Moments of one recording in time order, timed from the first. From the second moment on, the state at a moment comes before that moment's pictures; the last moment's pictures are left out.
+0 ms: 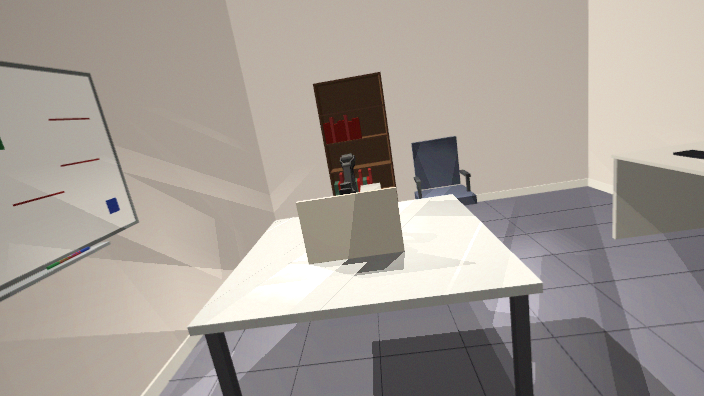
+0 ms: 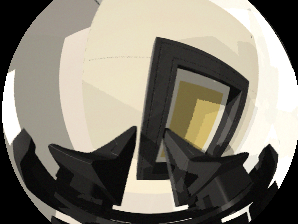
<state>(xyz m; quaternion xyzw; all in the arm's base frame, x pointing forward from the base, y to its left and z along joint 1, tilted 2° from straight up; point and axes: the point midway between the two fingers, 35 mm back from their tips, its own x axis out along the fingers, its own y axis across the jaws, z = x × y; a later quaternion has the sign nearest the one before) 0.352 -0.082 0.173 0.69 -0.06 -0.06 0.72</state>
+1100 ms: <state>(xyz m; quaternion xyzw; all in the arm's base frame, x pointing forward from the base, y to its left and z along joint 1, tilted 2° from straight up) 0.252 -0.072 0.174 0.81 -0.07 -0.05 0.58</state>
